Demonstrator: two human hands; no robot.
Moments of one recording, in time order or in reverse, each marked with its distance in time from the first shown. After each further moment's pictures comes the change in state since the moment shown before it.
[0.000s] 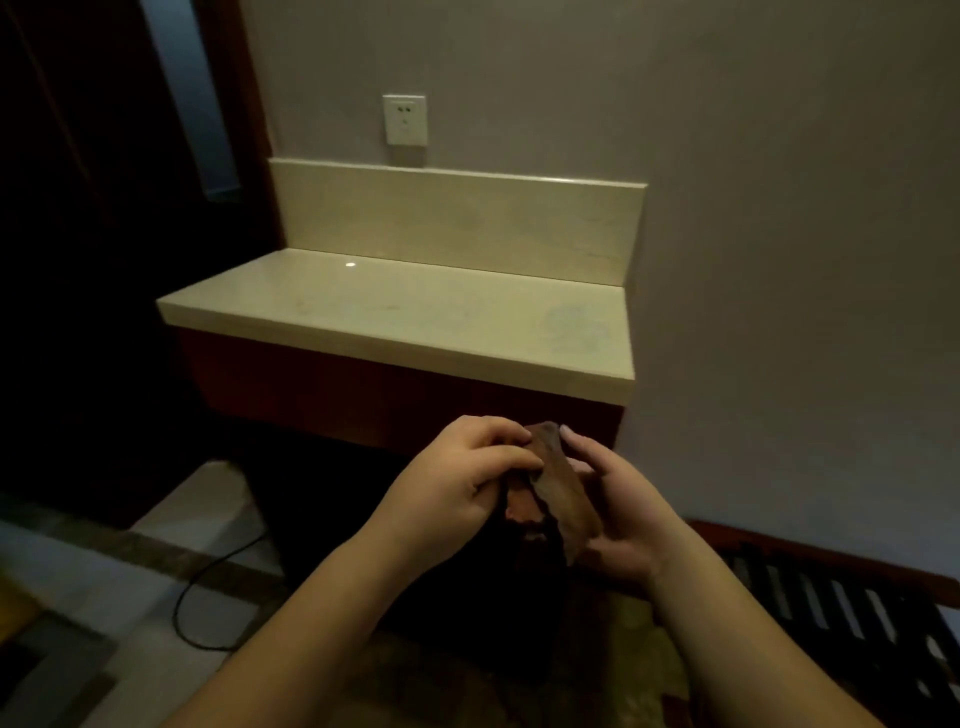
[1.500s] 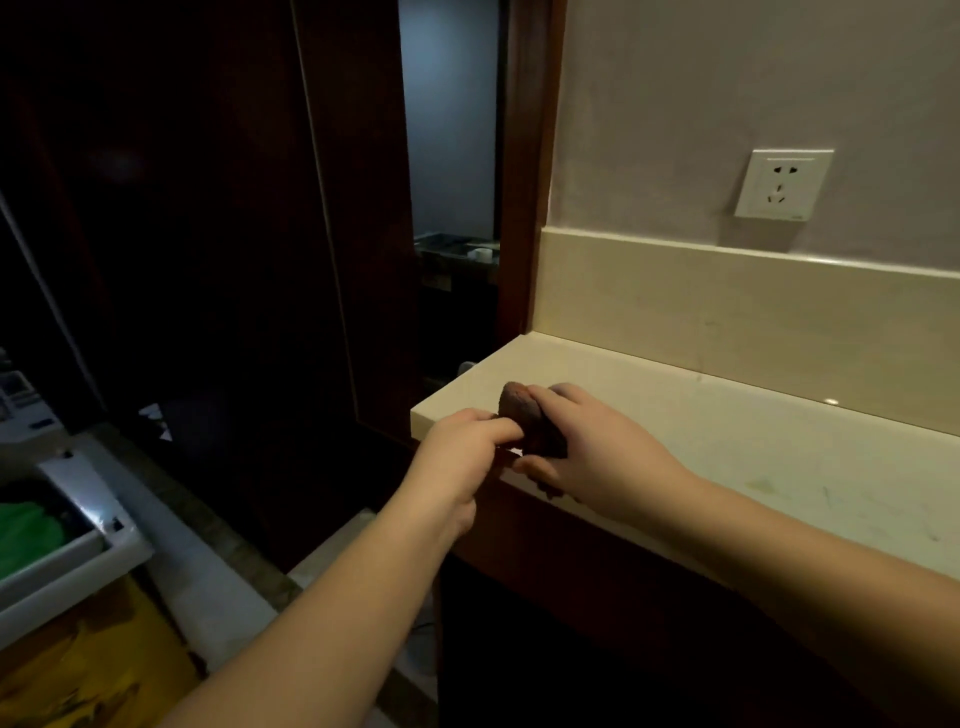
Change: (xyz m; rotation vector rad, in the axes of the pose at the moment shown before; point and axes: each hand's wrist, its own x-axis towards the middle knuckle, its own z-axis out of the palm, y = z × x) left_hand 0.048 -0.392 -0.257 -0.817 0.631 -1.006; right_hand 0.424 -0.019 0.331 -1.893 -0.105 -0.898
